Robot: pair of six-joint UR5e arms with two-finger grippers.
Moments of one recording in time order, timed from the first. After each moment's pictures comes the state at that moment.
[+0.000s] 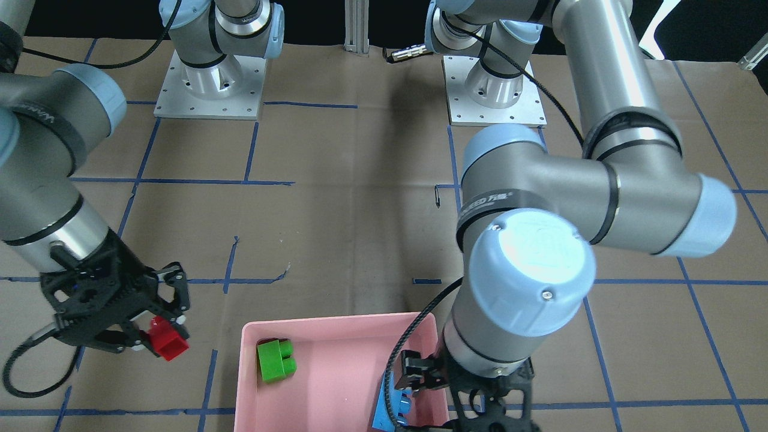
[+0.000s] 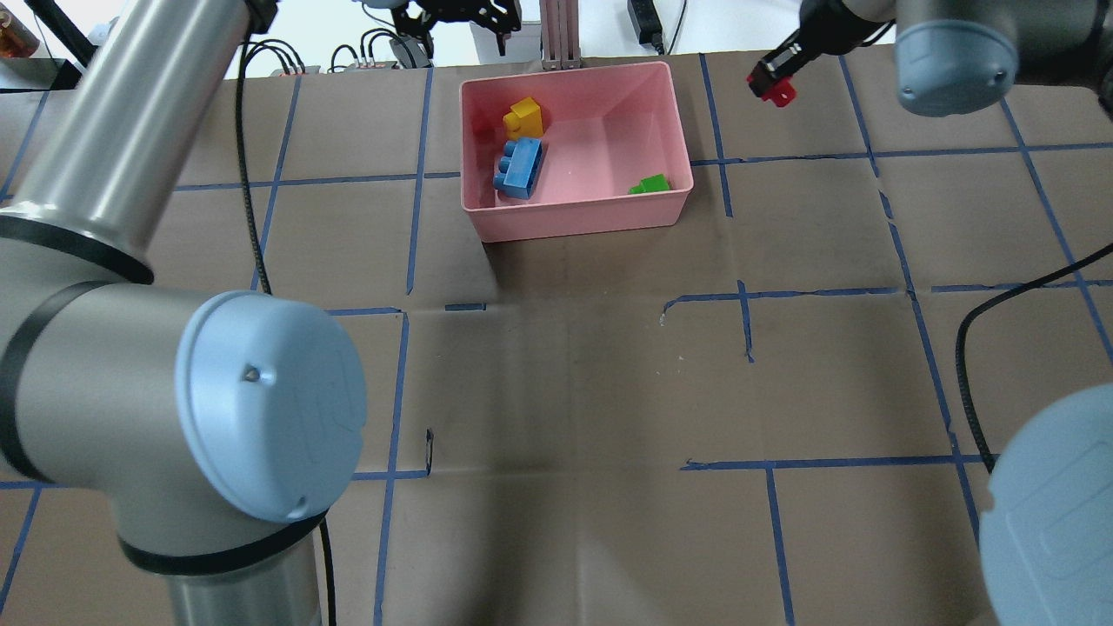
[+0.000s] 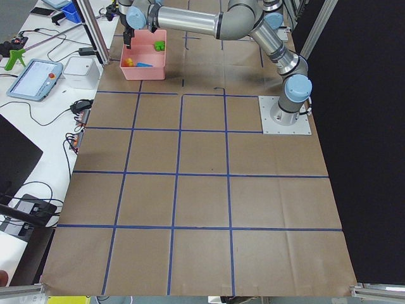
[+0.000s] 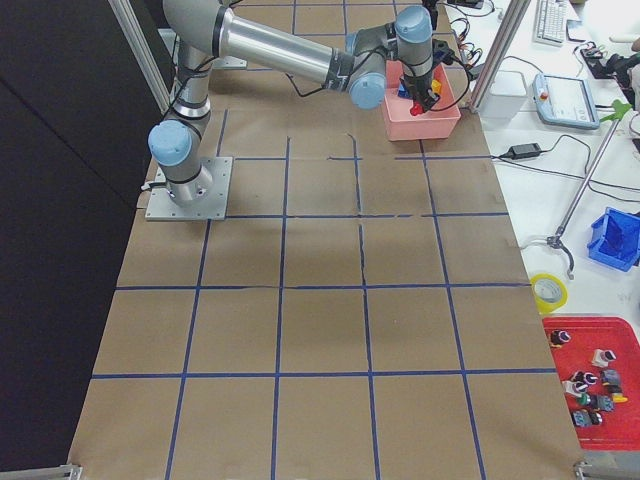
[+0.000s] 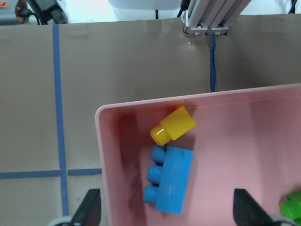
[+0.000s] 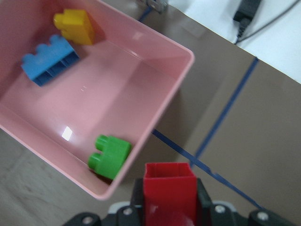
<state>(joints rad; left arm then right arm) -1.69 -2.30 -0.77 -1.53 1.59 -0.10 1.52 -1.17 1.44 -2.15 -1.24 -0.64</state>
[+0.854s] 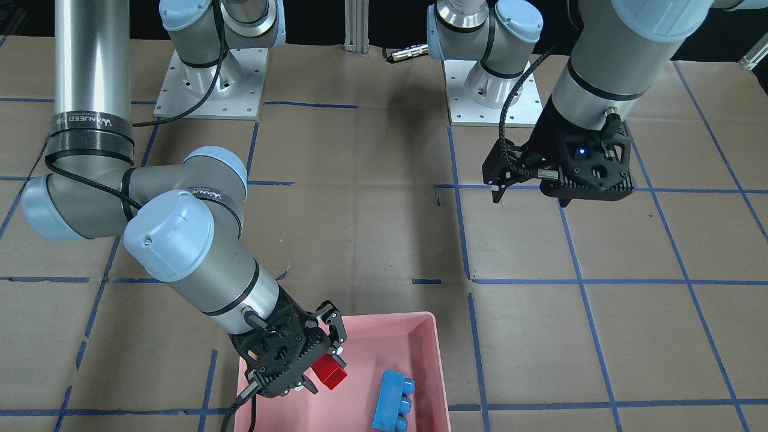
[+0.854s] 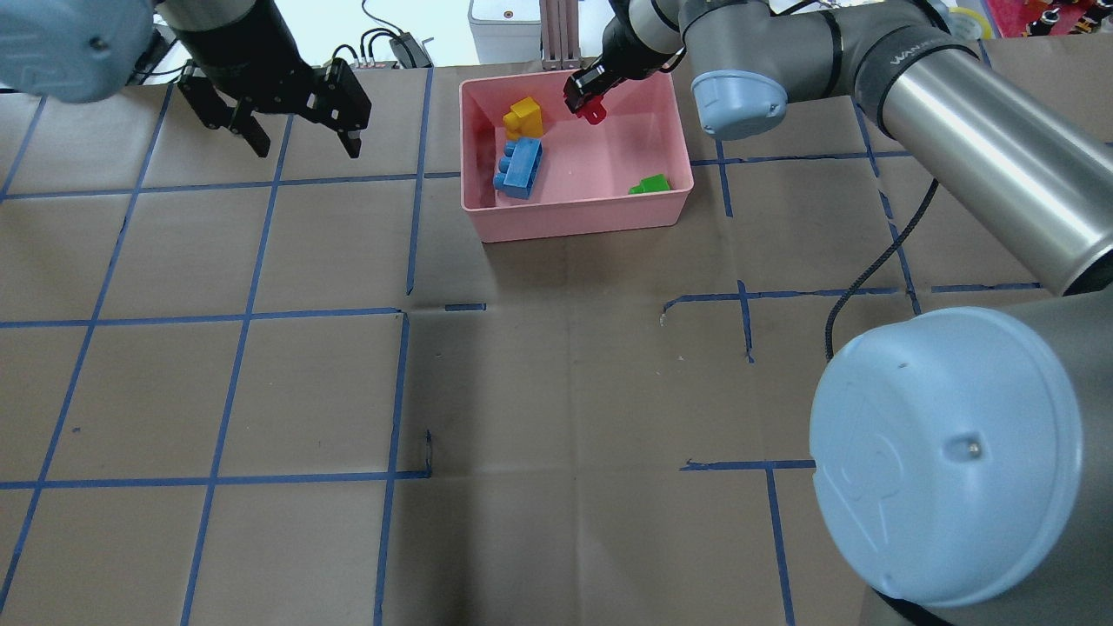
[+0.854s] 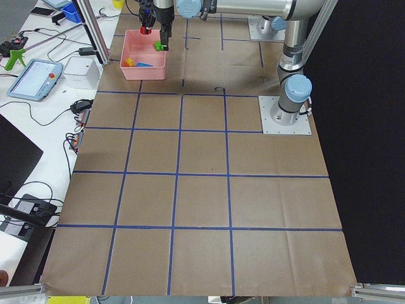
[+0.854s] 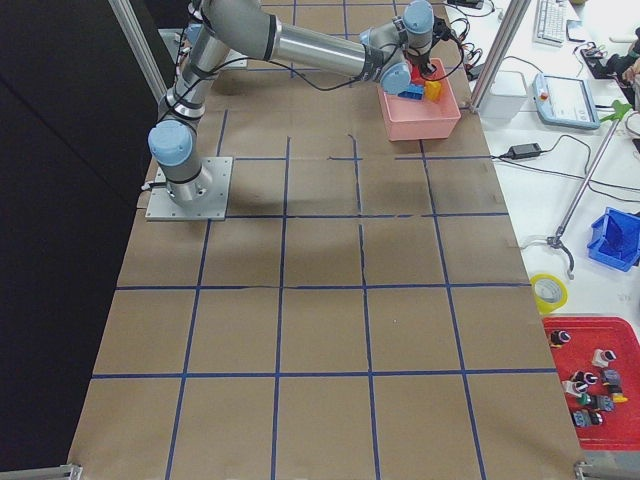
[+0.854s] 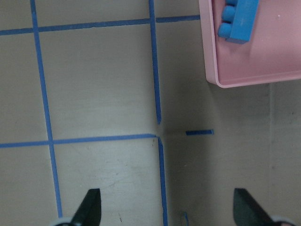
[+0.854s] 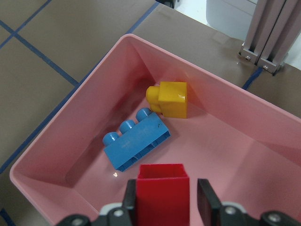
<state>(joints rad) -1.57 -1.69 -1.44 -1.55 1.58 0.06 1.71 -0.95 1.29 -2.28 -1.19 -0.45</state>
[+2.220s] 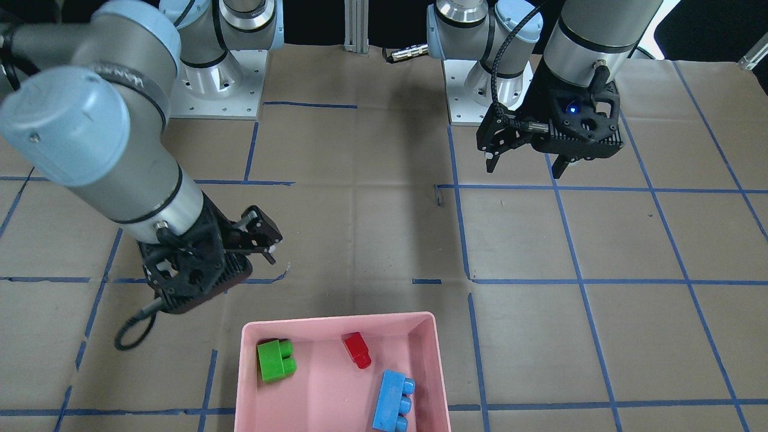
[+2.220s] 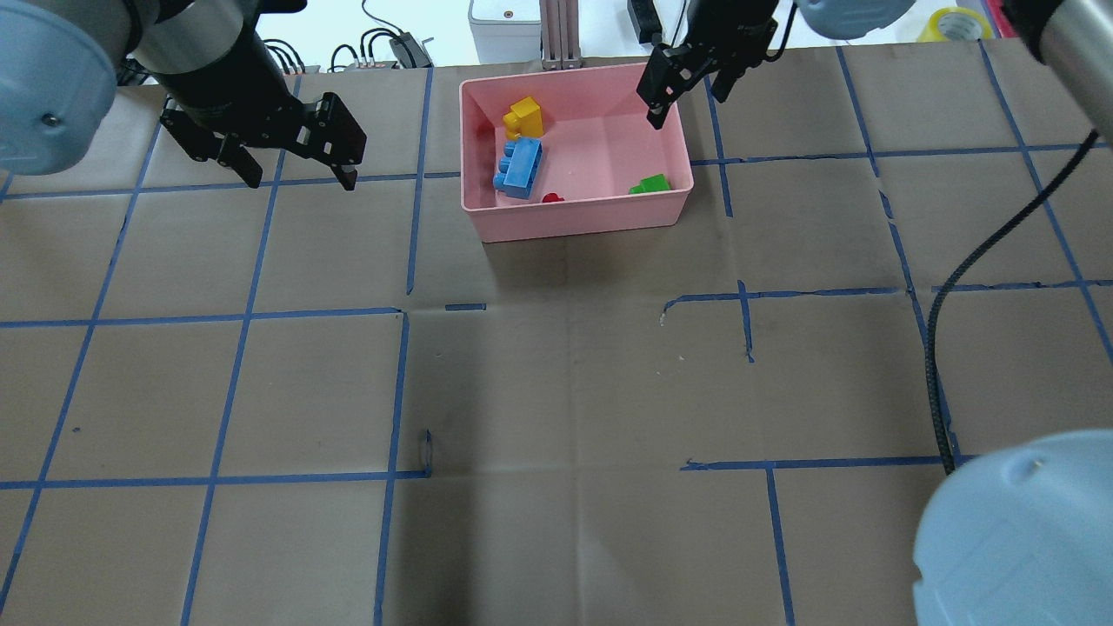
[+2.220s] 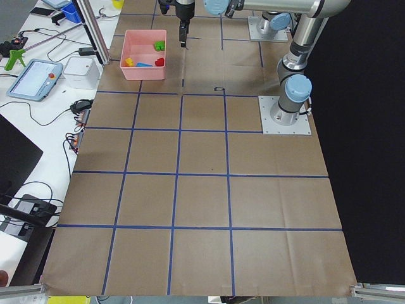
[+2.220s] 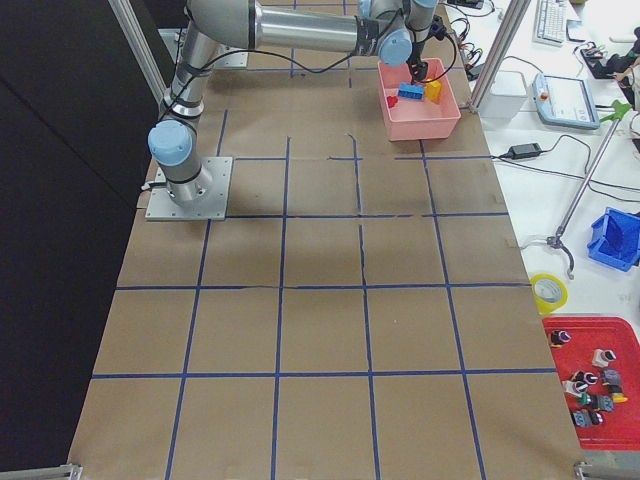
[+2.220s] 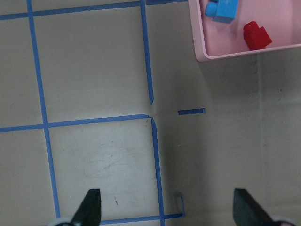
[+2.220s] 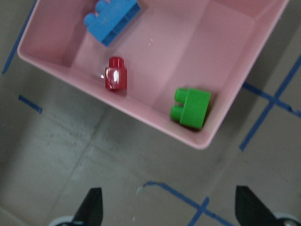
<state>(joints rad) -1.58 -1.62 -1.50 -1.54 1.57 0.08 1.63 -1.20 1.22 -1.56 -1.42 -0.39</state>
